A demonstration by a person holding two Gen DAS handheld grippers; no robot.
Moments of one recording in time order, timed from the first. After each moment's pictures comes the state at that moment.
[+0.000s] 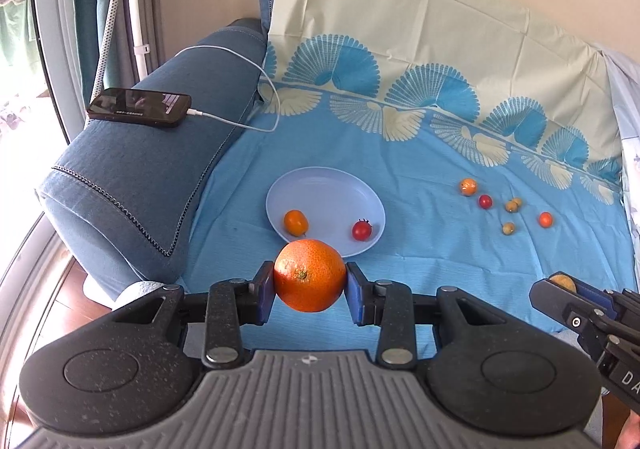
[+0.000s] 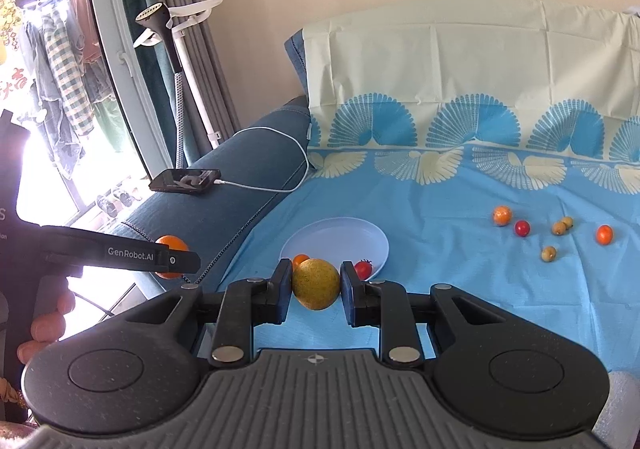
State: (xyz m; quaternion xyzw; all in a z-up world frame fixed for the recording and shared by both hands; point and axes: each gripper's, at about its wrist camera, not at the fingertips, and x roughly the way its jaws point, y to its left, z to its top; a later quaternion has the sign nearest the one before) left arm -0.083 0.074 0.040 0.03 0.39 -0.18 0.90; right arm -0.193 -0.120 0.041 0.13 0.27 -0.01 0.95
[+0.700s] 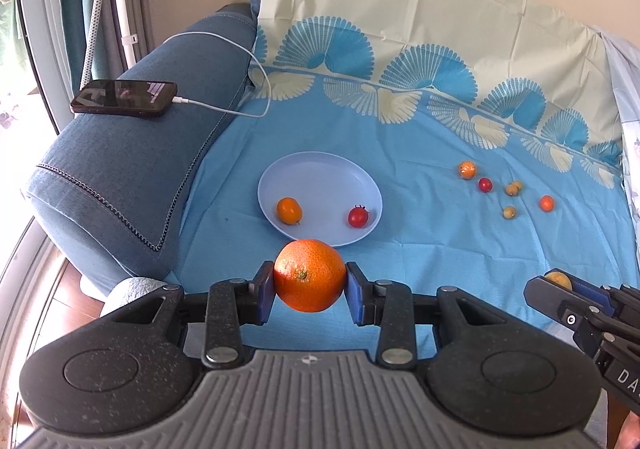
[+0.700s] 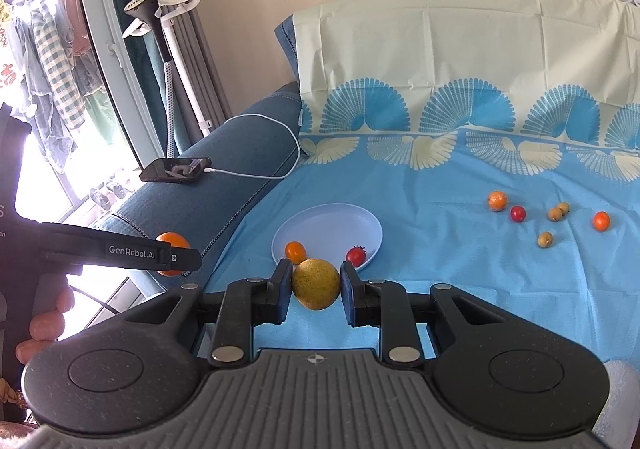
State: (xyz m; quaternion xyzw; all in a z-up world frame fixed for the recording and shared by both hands) left arm -0.068 0.063 0.026 0.05 0.41 -0.19 0.89; right arm -0.182 -0.119 0.035 0.14 0.29 -0.02 0.94
